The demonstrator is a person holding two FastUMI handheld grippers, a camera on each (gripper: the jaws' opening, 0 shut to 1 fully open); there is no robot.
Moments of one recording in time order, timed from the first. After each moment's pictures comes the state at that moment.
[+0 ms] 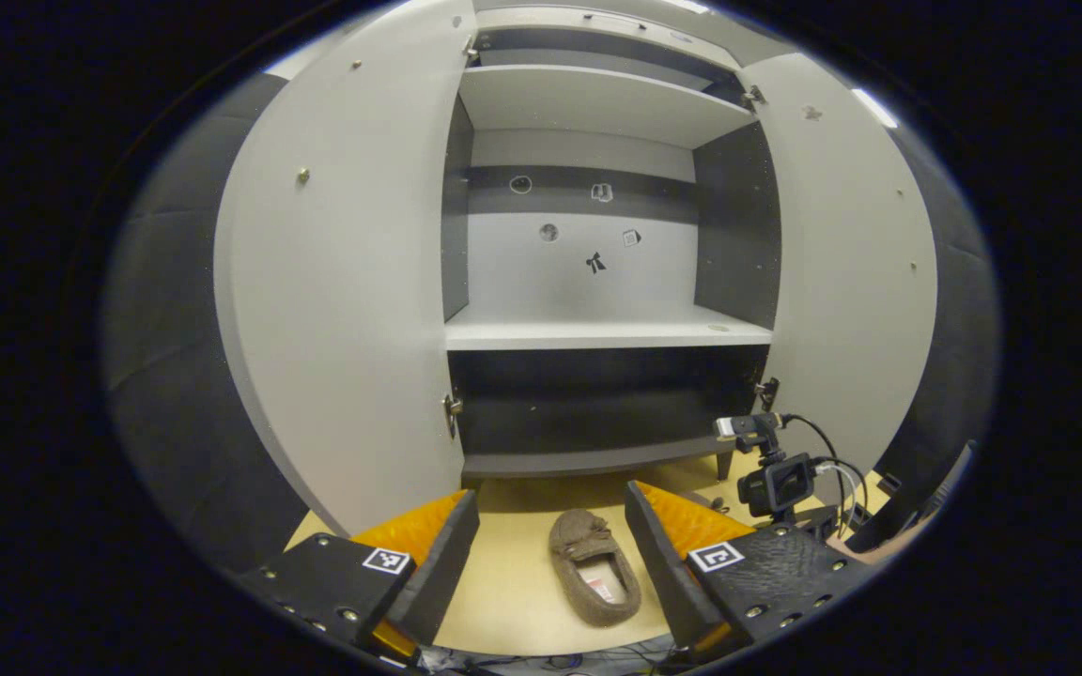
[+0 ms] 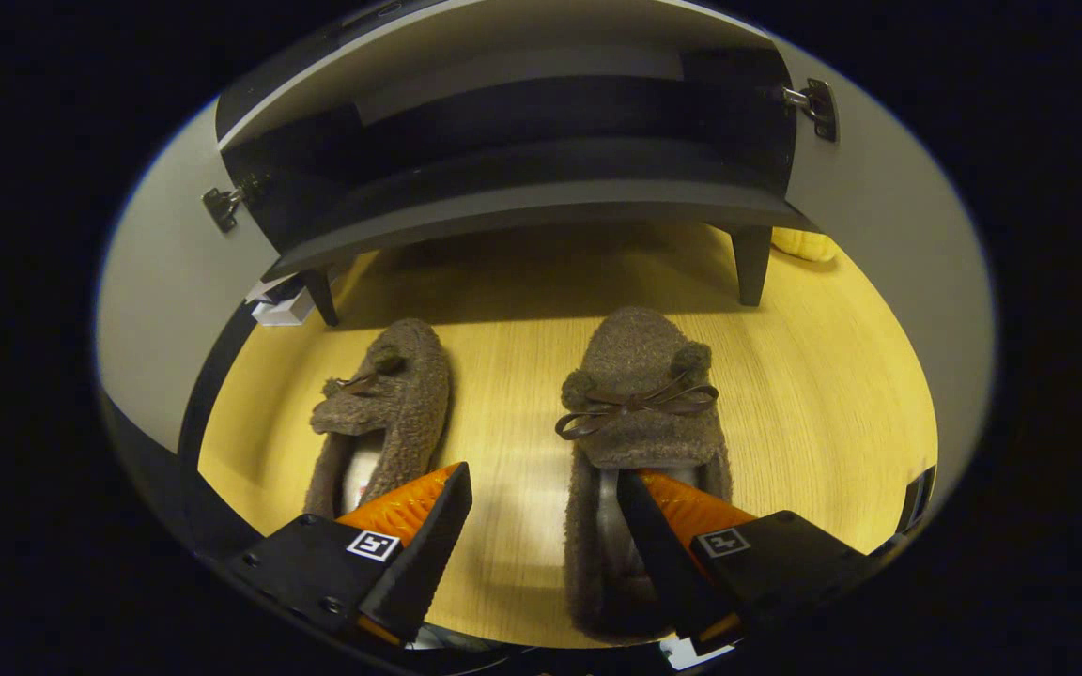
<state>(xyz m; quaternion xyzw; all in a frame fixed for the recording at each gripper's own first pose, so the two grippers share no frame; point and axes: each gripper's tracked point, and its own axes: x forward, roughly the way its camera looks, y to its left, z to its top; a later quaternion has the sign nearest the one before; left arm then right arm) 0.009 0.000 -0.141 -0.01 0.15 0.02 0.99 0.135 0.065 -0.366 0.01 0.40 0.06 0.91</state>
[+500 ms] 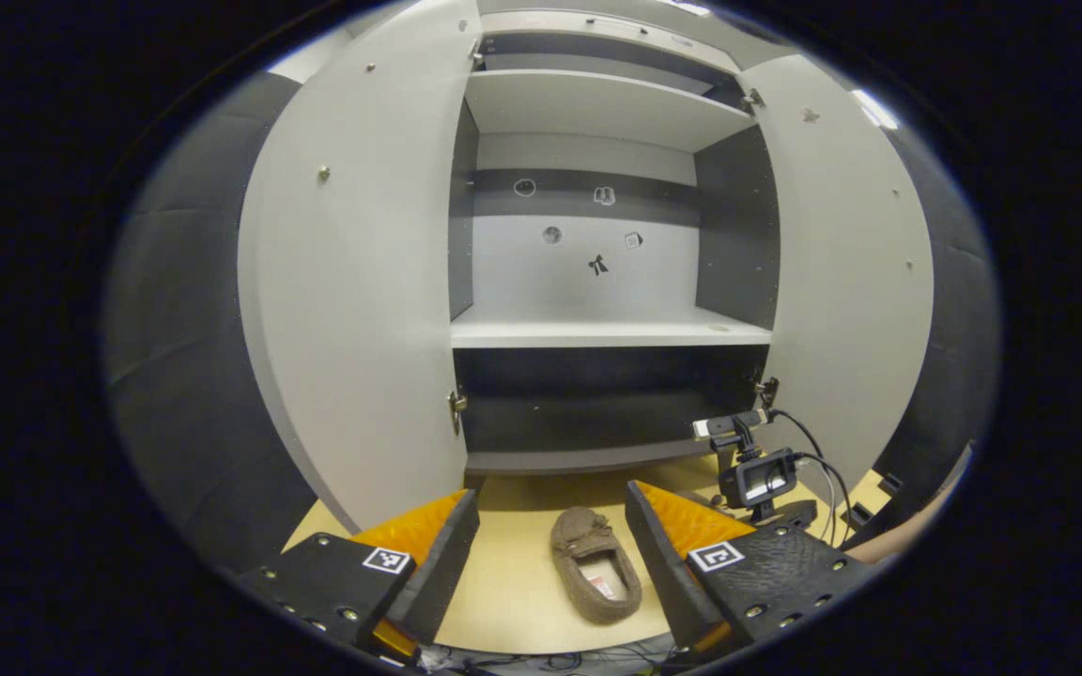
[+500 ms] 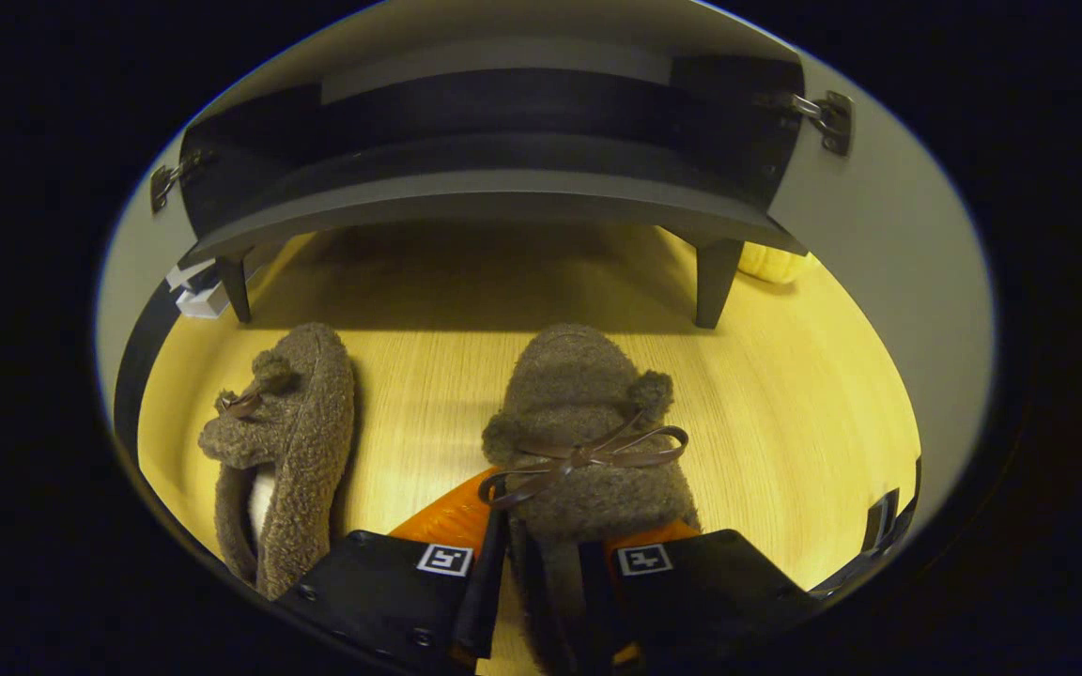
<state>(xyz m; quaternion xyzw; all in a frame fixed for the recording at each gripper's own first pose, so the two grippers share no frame) 0.000 -0.002 -0.140 0.00 0.14 0.02 0.99 0.166 0.034 -0.377 -0.02 0.39 -0.02 0.92</state>
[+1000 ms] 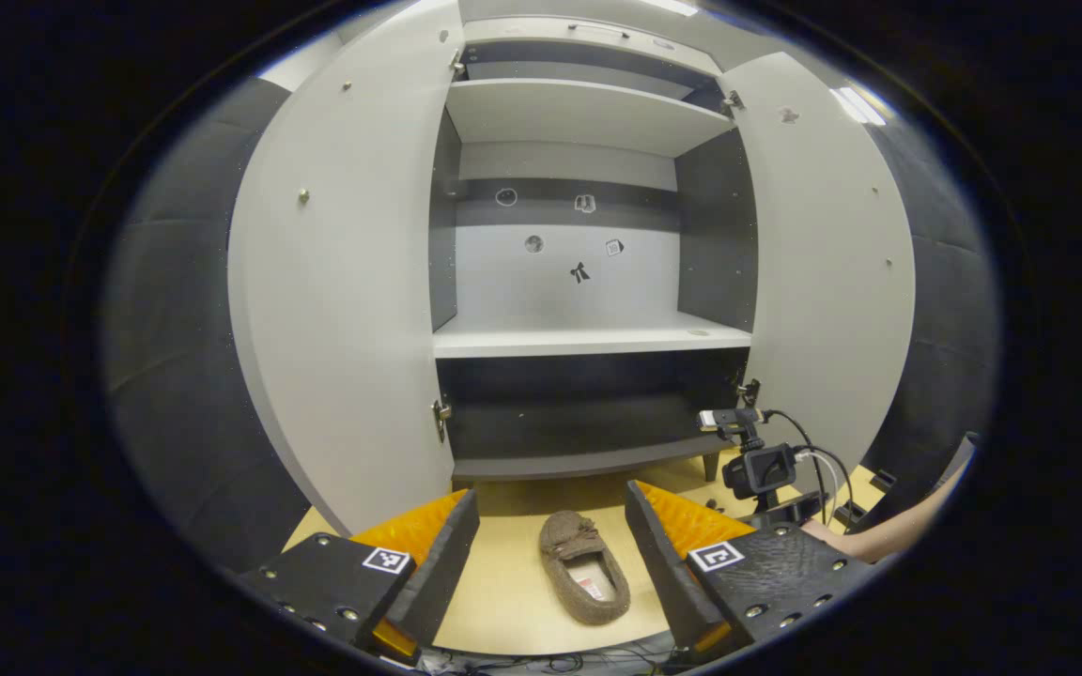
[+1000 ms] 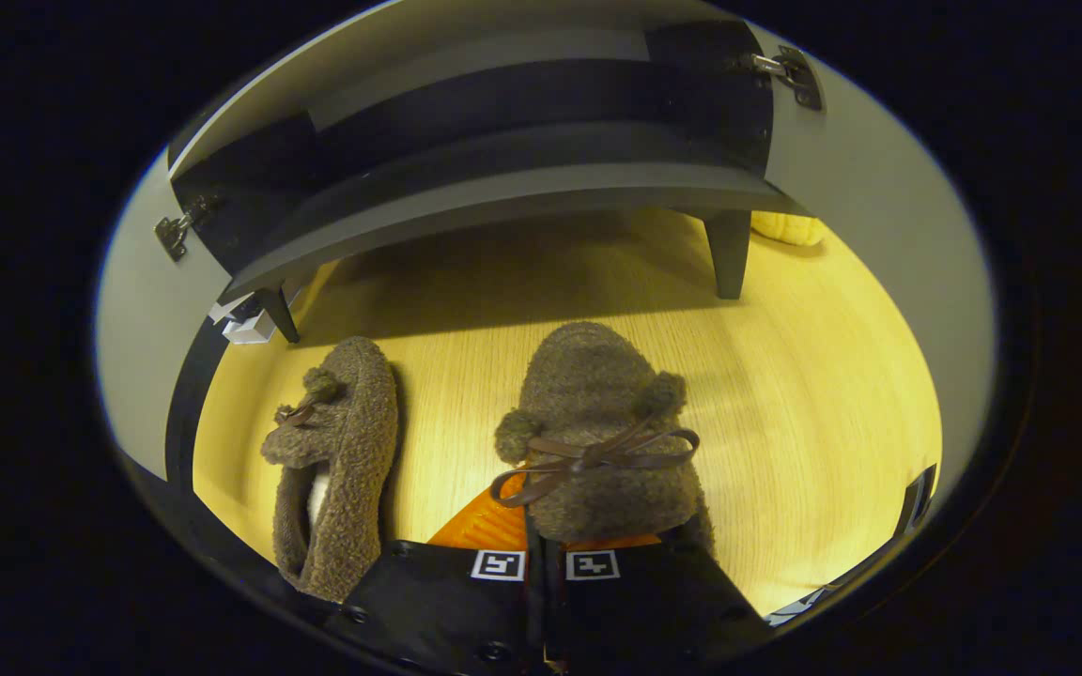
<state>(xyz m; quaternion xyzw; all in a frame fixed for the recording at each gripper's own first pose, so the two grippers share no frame) -0.007 -0.014 -0.130 0.01 0.13 0.00 0.99 0.142 0.043 -0.359 0.03 0.41 0.04 0.91</state>
